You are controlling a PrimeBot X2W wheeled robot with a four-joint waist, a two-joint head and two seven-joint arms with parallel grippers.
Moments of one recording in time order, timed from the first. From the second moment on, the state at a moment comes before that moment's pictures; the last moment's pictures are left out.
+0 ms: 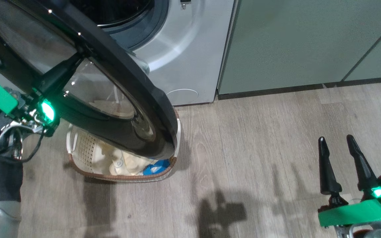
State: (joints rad) left arm -0.49 0.33 0.18 0.21 -1.71 -0.02 0.75; right arm 0.01 -0.05 0.10 -0.02 0.21 0.13 -0.25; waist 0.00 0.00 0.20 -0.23
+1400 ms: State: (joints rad) left arm -0.26 0.22 0.31 0.04 -1.47 -0.08 0.39; right arm 0.02 -0.05 0.06 -0.04 0.20 0.13 -0.25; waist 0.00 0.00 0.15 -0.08
